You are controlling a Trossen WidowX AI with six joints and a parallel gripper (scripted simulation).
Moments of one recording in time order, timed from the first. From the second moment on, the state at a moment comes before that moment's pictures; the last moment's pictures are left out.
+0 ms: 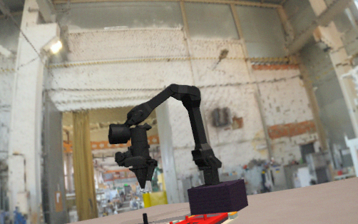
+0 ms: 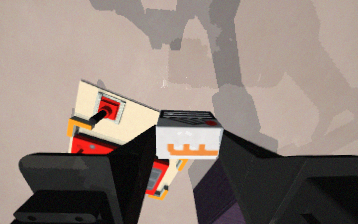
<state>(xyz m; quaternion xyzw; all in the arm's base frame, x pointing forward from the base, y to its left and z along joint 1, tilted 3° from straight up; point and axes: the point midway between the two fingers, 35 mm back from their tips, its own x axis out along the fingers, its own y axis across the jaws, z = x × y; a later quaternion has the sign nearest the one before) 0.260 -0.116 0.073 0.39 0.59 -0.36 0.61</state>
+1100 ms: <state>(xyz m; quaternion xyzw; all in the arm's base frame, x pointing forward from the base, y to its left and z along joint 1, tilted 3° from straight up) 0.256 -0.101 0.056 0.29 0.43 -0.44 0.74</state>
